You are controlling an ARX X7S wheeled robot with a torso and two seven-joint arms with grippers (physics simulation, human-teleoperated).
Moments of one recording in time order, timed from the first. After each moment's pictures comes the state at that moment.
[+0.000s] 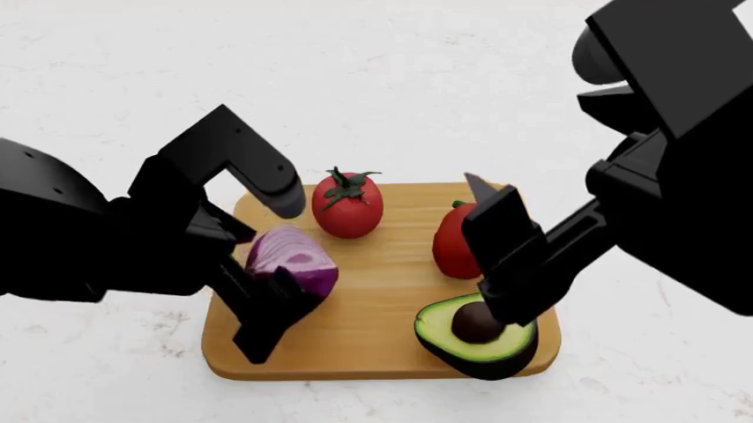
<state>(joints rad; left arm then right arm) -1.61 -0.42 1.39 -0.35 -1.43 -0.93 0.04 1.56 1.00 -0.76 -0.33 1.52 1.15 0.21</state>
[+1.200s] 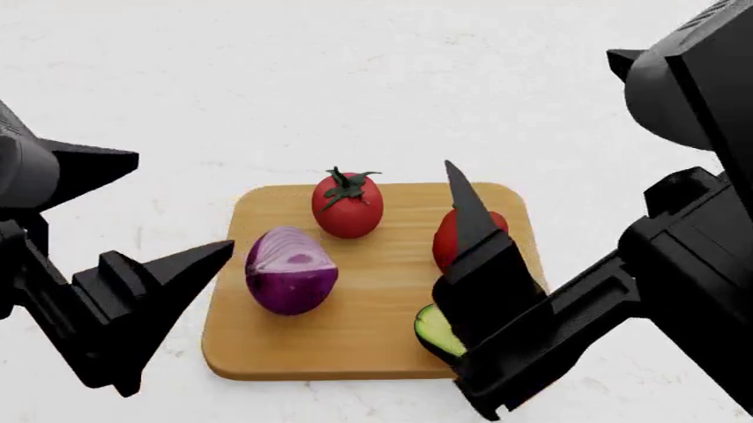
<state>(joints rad) -1.63 -0.94 1.06 0.45 -1.89 -0.79 -0.45 1.68 1.16 -0.64 -0.63 1.96 1.07 0.60</state>
